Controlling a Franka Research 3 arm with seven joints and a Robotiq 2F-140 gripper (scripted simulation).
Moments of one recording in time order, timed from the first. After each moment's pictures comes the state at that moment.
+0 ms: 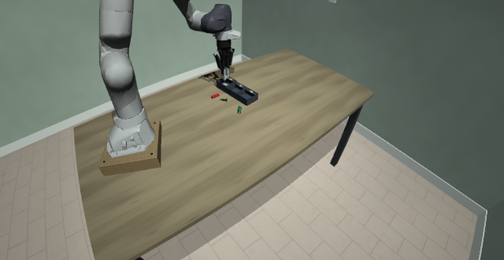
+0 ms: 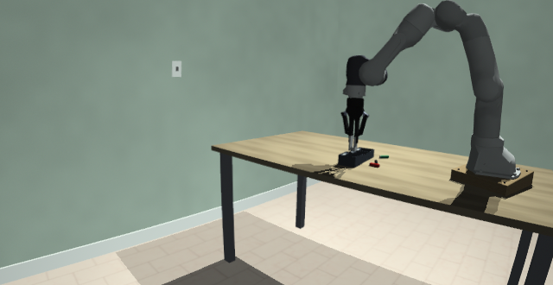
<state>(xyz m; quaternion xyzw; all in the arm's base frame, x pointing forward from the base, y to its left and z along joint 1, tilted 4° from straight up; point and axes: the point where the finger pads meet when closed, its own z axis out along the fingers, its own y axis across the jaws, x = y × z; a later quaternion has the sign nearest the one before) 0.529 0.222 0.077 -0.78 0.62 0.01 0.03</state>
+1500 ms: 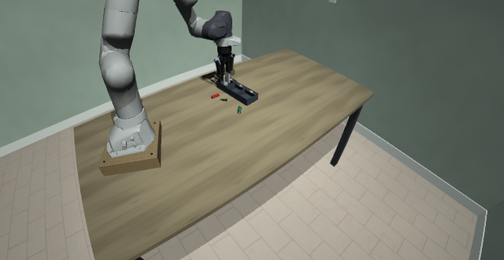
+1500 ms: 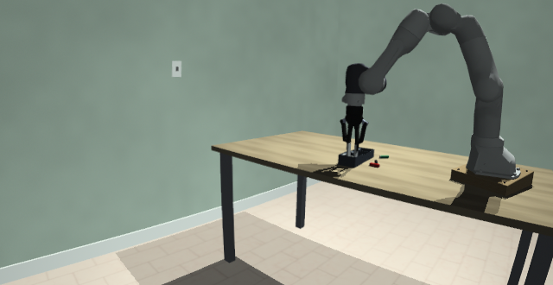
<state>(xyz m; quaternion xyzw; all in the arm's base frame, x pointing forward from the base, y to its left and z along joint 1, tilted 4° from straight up) 0.531 0.225 0.042 -0.79 0.62 0.02 0.03</state>
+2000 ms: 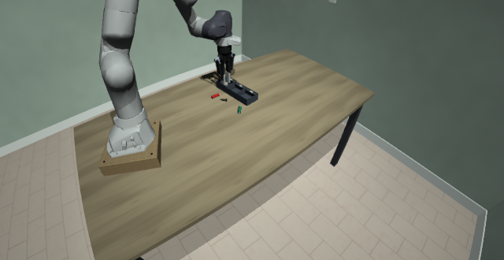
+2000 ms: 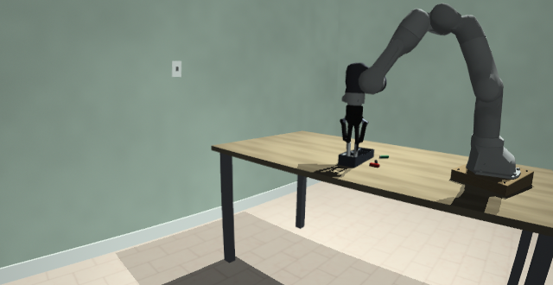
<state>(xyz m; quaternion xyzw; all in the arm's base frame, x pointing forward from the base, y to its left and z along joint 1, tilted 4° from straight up) 0.532 0.225 0.044 -0.79 0.62 0.01 0.03</state>
